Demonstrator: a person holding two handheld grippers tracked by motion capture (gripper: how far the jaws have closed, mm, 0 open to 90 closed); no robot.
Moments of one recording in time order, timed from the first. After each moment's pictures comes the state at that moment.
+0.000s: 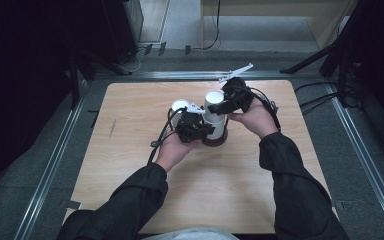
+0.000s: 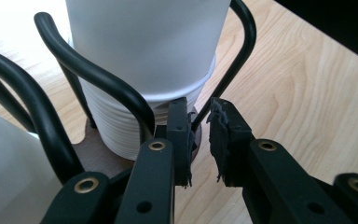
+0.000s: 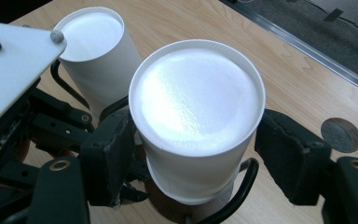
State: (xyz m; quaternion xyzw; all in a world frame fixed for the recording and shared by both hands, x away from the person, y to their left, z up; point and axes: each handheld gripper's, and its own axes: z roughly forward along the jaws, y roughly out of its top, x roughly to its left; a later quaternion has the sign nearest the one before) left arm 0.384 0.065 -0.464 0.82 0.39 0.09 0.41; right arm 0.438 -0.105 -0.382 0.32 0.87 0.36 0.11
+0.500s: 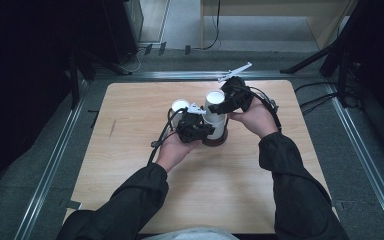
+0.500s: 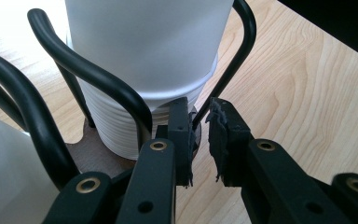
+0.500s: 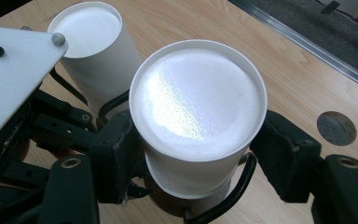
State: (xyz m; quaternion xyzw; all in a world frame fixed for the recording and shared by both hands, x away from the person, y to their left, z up) left arm 0.384 0.065 -0.465 0.82 0.39 0.08 0.41; right arm 0.436 -0.103 -0.378 0.33 0.87 0.35 0.11
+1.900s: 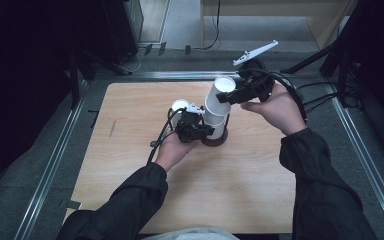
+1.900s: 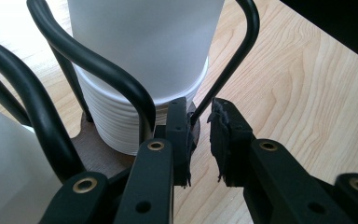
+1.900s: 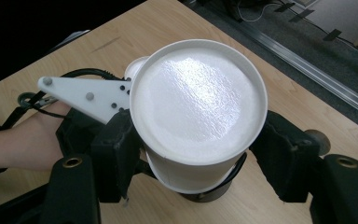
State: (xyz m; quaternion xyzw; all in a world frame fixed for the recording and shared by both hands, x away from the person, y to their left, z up) left arm 0.386 0.067 -0.466 0.82 0.39 0.07 0.41; right arm 0.399 -0.130 -0.296 0.31 0.86 0.39 0.10
